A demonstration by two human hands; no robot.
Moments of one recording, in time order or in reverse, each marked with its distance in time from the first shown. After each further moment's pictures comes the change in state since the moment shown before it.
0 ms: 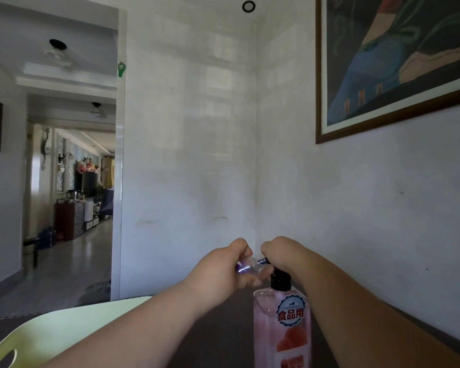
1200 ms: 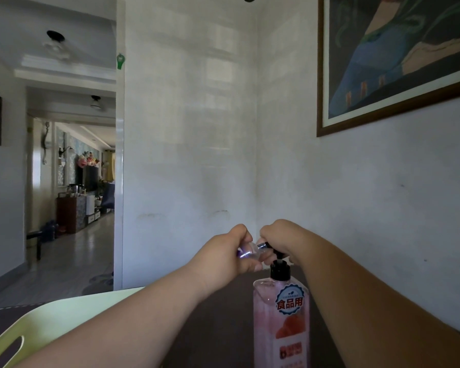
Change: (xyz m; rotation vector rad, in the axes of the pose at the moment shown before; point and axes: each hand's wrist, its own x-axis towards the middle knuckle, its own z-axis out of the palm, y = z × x) left_hand 0.003 0.004 -0.004 -0.042 0.035 0.005; right_hand 0.007 -0.006 -0.006 0.087 0.023 -0.009
